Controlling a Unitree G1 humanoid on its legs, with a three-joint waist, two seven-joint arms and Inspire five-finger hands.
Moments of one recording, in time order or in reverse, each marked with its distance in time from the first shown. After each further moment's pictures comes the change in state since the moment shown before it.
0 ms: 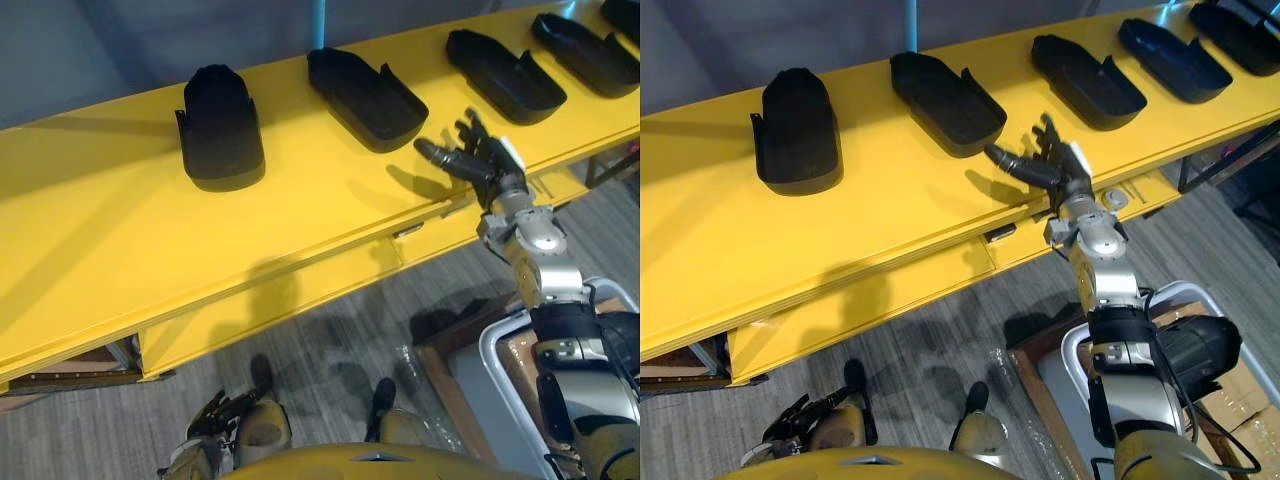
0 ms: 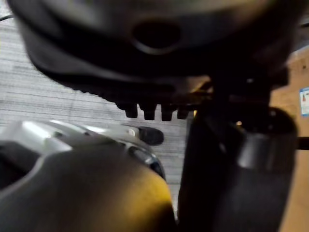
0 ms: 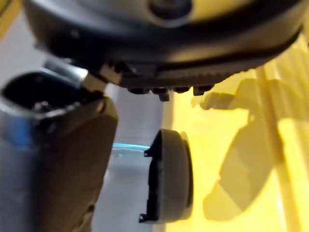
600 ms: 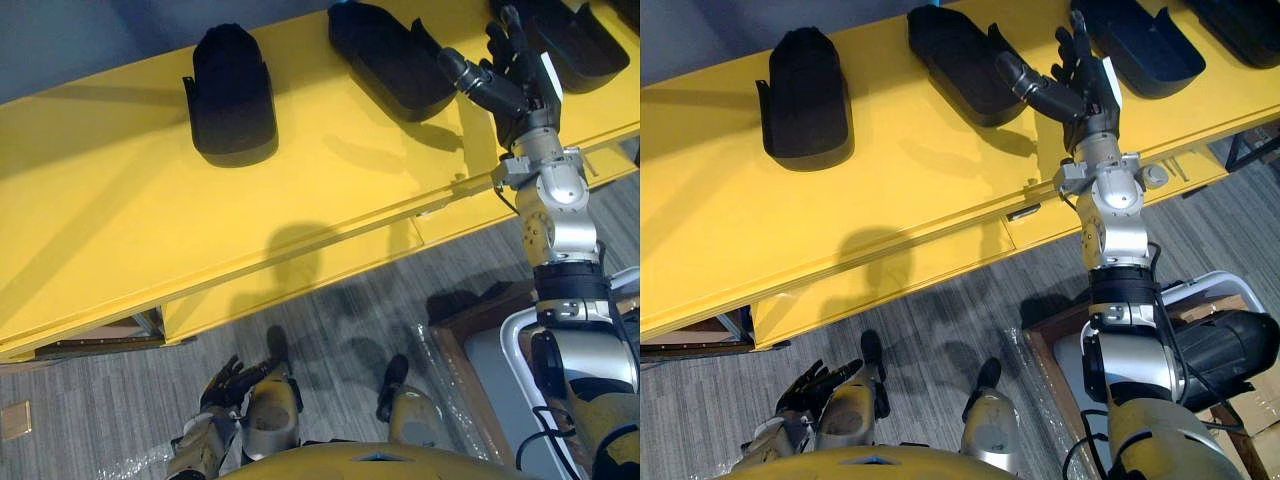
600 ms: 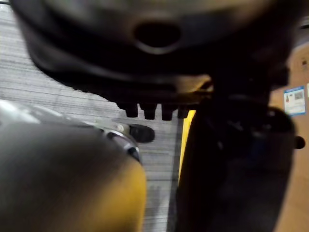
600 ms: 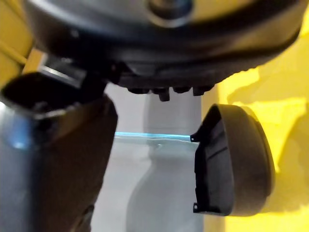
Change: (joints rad) left arm -0.047 -0.024 -0.036 -0.098 -0.009 -0.025 -0.019; right arm -0.179 -0.029 -0.017 0.004 0.022 -0.075 0.046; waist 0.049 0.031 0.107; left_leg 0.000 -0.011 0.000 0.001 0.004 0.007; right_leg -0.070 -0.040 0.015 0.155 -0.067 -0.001
